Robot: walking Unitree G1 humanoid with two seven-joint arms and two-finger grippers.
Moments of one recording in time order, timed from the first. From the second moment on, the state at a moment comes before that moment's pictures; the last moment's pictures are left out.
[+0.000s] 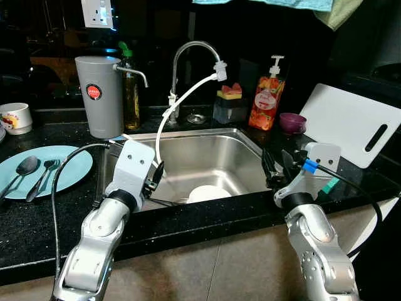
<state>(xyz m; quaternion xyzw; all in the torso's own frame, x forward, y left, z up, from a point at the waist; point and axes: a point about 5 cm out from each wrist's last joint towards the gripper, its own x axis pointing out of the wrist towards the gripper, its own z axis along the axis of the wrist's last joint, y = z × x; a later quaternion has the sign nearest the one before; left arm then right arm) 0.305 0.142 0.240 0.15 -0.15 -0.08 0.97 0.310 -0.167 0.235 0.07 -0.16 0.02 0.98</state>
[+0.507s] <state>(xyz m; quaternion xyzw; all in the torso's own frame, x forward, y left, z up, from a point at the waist) 0.305 0.142 0.240 0.15 -0.15 -0.08 0.97 0.311 -0.167 0.235 0.07 -0.16 0.02 0.98</state>
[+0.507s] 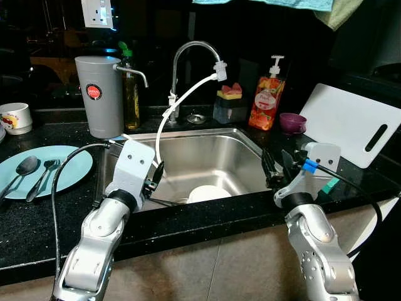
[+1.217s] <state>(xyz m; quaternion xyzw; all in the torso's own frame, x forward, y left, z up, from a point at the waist) 0.305 0.142 0.240 0.15 -0.15 -0.08 0.97 0.311 -0.167 0.235 0.07 -0.16 0.02 0.98</state>
